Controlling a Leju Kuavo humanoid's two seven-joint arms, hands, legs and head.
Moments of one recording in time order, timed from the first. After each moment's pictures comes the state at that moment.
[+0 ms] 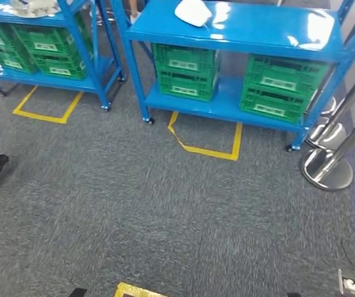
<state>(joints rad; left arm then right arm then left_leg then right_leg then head) -0.10 0.16 -0.91 -0.19 0.74 0.09 0.18 -0.06 -0.12 0.23 -0.21 -0.13 -0.02 0.06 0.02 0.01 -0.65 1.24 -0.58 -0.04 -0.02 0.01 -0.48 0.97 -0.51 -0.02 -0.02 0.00</state>
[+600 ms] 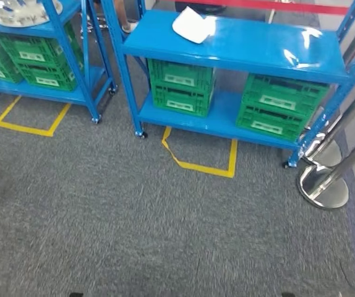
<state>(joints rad) -0.09 0.17 -0.92 -0.19 0.74 0.09 0.18 -0.06 -0.11 0.23 -0.21 -0.13 -0.01 0.07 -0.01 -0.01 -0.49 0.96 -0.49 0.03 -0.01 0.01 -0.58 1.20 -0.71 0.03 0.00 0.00</state>
